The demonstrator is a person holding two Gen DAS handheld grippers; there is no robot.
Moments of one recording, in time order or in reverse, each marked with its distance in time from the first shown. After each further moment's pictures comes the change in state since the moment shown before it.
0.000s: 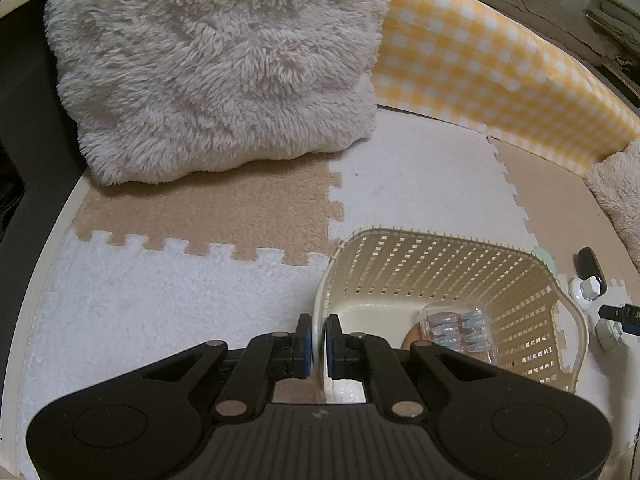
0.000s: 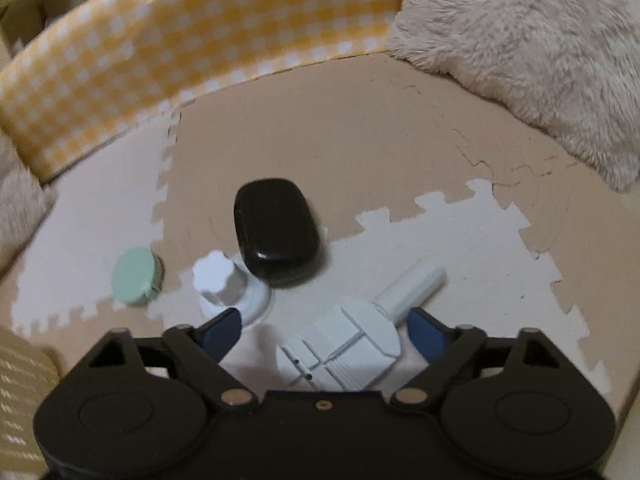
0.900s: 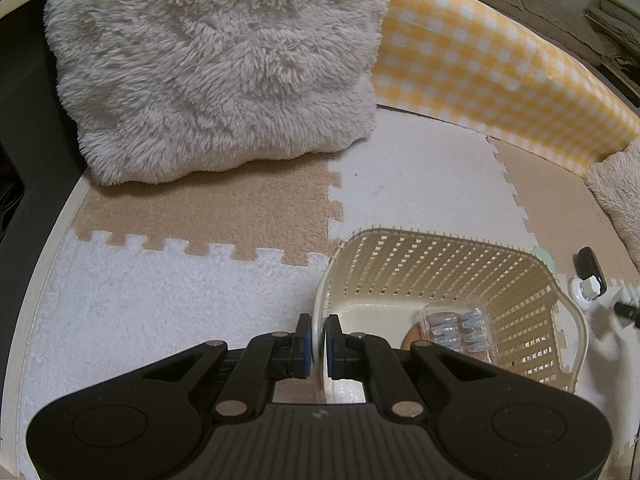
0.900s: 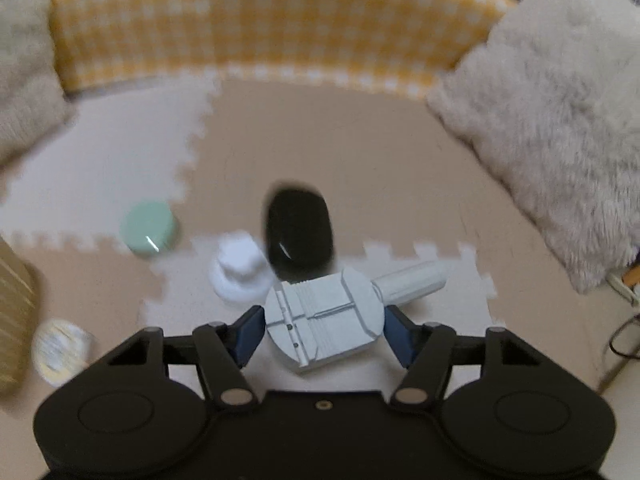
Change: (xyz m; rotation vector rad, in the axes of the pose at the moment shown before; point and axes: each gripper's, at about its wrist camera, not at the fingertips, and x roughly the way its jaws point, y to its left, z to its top) left arm 0.000 0.000 0.000 0.000 0.000 0.000; right arm -0.047 0.046 0.004 -0.287 -0.091 -0.070
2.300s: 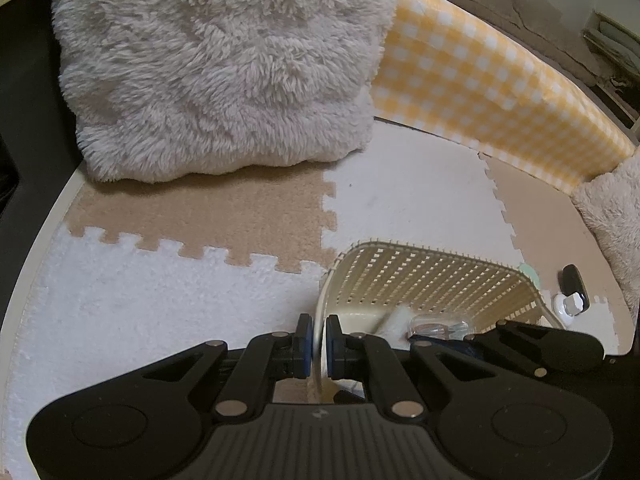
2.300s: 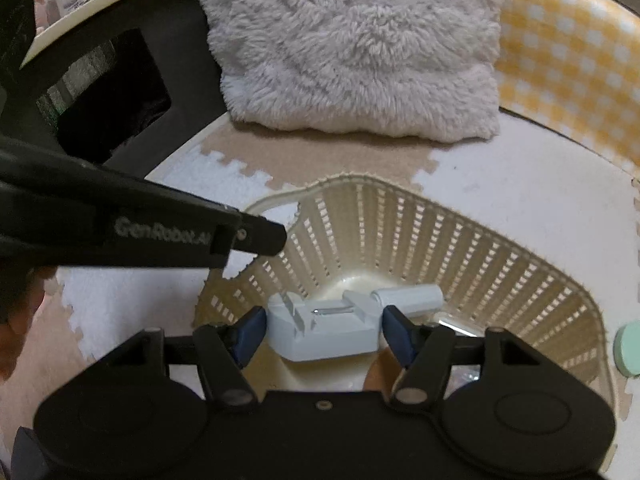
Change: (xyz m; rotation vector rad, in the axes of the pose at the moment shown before) left arm -0.004 0.008 0.002 -0.045 -0.019 -0.054; right arm -0.029 0.294 -0.001 -0.398 0.047 0.606
